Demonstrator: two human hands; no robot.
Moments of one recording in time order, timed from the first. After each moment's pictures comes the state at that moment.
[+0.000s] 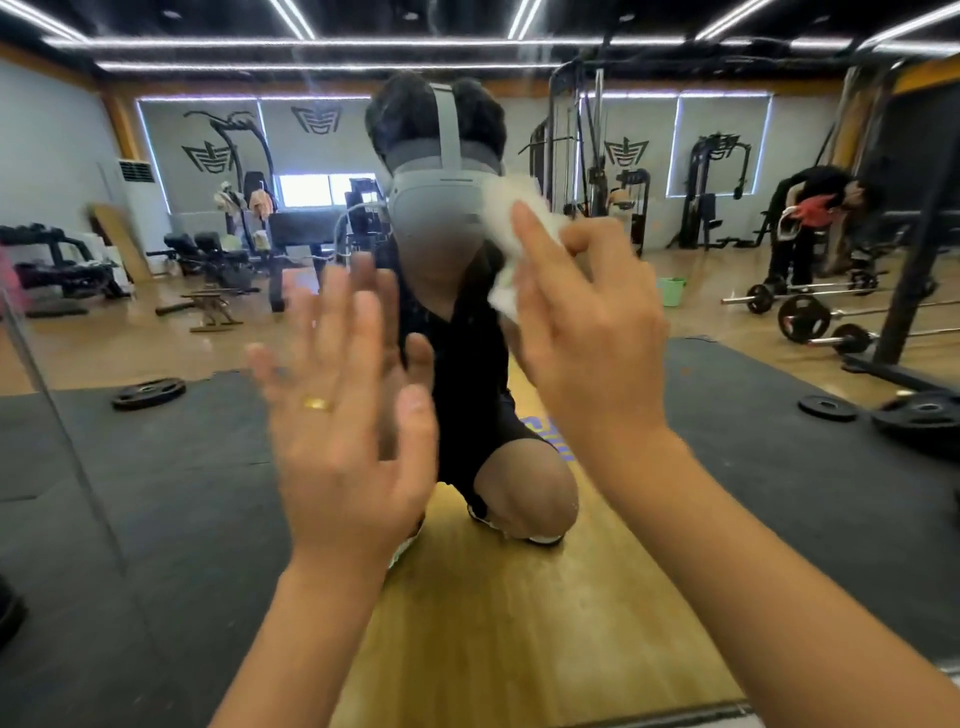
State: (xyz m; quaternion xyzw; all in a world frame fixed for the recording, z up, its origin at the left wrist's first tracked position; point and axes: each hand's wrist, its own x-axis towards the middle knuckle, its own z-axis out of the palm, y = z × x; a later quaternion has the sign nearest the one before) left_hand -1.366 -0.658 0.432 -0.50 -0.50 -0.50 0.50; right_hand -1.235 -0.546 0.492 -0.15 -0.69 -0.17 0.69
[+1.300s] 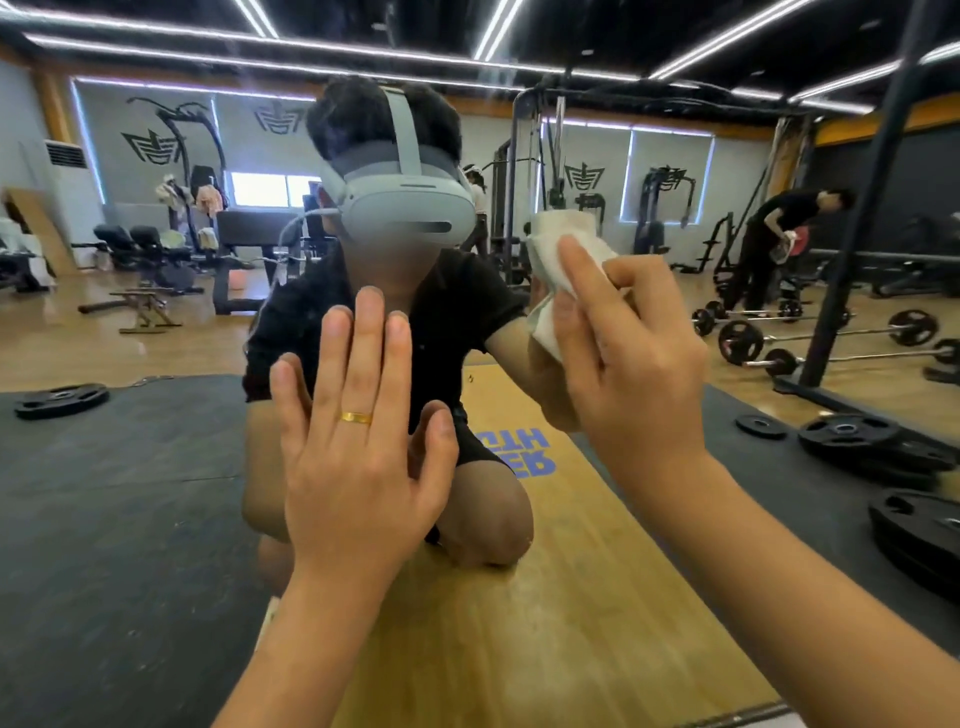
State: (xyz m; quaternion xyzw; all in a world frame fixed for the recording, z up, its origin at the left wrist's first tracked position) left_hand -1.356 -0.614 0.421 -0.45 -0.59 -0.40 0.54; right_hand -1.194 -0.508 0.487 -0.12 -0.69 -0.21 0.68
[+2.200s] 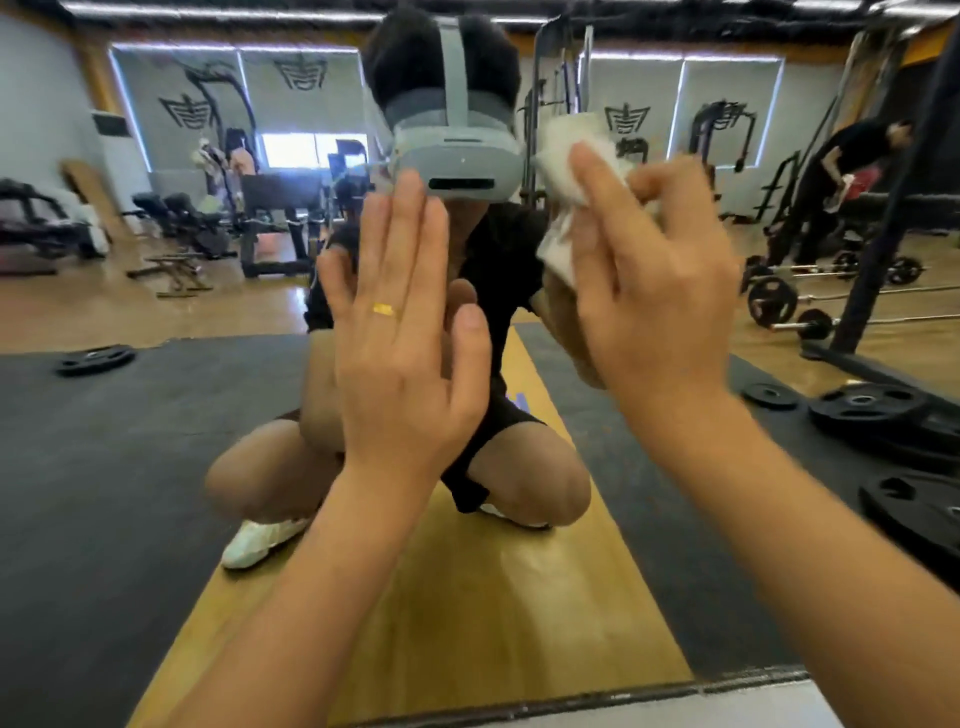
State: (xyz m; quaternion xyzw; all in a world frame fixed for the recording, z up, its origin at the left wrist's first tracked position) left_hand -1.140 -0.463 0.471 -0.51 -0.53 -0.49 0.47; right_hand -1.005 -0.367 0.514 -0.15 -0.68 -0.20 0.69
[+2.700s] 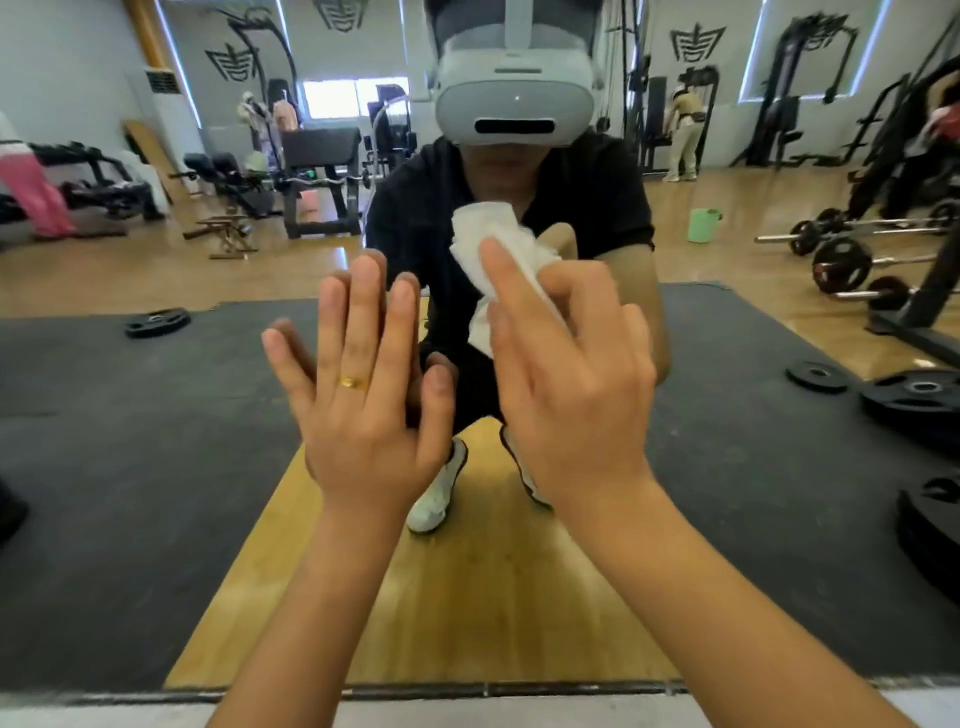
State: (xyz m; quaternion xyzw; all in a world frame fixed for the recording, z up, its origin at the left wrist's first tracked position) left_hand -1.132 -0.437 0.465 -0.44 -0.59 -0.38 0.56; right_hand -0.994 -0.364 0.510 -0.12 -0.70 -0.11 0.70
